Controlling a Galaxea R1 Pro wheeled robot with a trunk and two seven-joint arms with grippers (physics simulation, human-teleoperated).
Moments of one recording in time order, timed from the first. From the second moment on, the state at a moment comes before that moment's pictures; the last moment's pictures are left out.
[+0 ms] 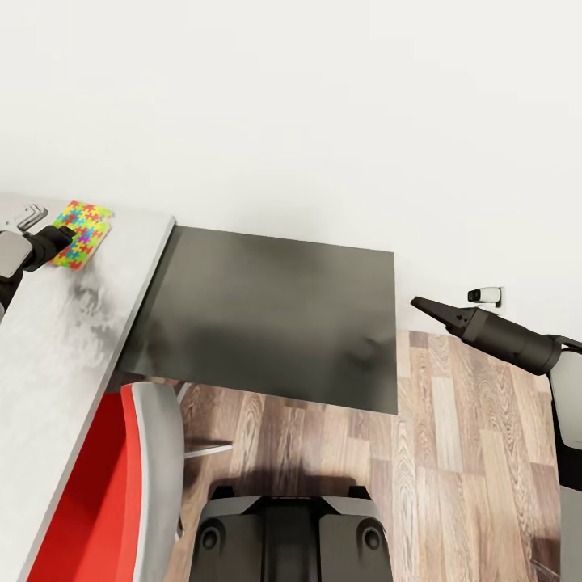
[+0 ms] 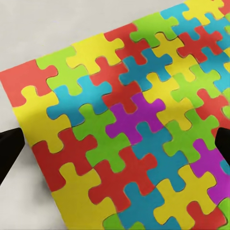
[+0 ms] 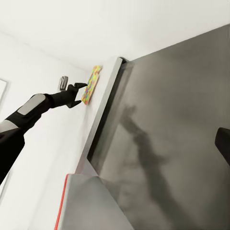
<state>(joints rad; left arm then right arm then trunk) -1.56 0.46 0.03 -0.34 0.64 0.36 0.22 -0.66 -0.28 -0.30 -1.62 -0.68 1.04 0.93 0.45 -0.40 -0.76</state>
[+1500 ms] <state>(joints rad) -1.45 0.49 0.11 -0.49 0.65 0.44 0.22 -0.66 -0.28 -0.29 -1.62 -0.68 1.04 0.90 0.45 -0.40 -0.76</state>
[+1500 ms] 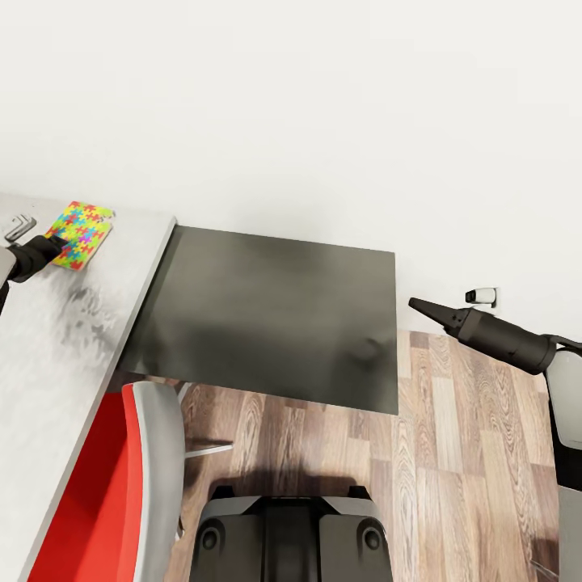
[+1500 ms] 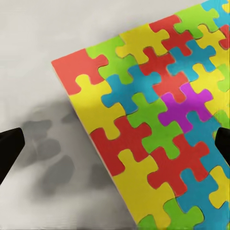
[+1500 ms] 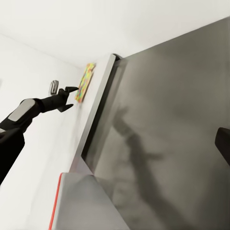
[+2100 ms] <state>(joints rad) -1.41 0.50 0.18 -0.64 0.64 0.58 0.22 -0.67 -0.27 -0.29 -1.62 -0.68 1.04 0.90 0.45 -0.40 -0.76</state>
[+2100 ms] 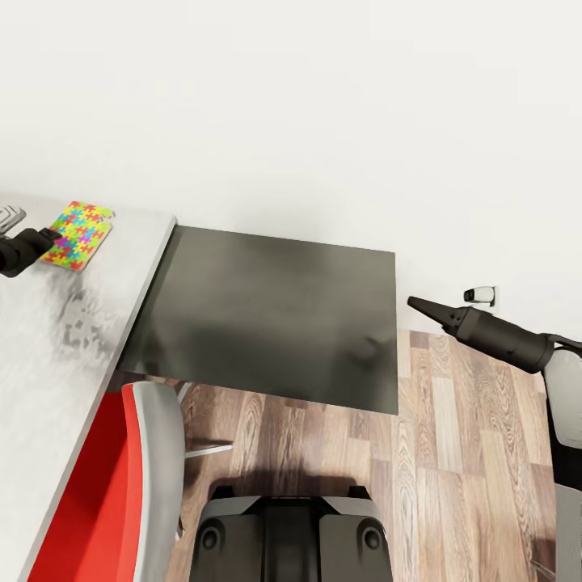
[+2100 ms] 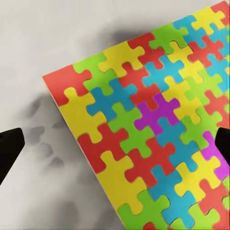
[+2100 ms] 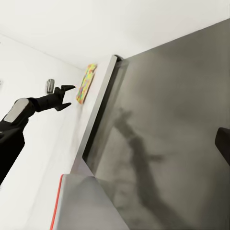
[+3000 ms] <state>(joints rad) -1.40 0.45 0.21 -0.80 0.68 0.74 0.25 -0.70 -0.23 -0.26 -1.62 -0.68 1.04 0.81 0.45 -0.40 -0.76</state>
